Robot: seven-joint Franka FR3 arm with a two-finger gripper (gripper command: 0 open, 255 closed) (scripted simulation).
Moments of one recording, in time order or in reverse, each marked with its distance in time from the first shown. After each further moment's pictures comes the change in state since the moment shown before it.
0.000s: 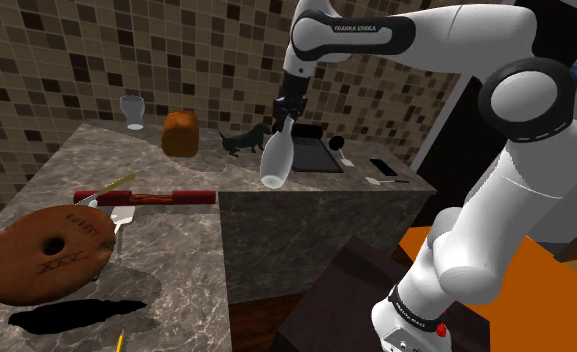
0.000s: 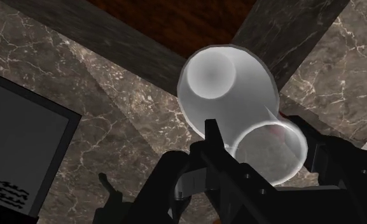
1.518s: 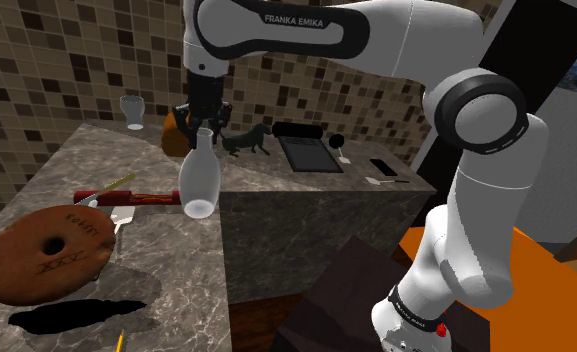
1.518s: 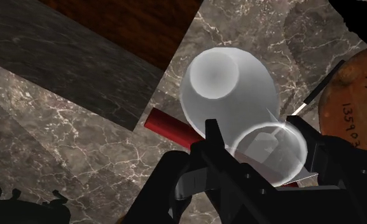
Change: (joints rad) arm 0.237 0.273 0.209 0.346 0.017 -0.073 0.447
